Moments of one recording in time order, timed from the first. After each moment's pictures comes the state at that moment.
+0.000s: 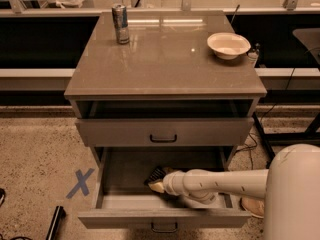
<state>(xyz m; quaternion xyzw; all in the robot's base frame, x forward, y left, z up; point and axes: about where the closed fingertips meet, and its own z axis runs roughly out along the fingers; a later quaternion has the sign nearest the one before) 0.576 0.000 0.355 -0.36 0.84 0.18 0.36</state>
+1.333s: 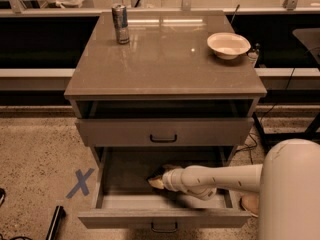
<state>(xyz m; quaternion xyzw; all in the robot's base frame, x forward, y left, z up) 0.589 0.000 0.361 -0.35 0.85 0.17 0.36</state>
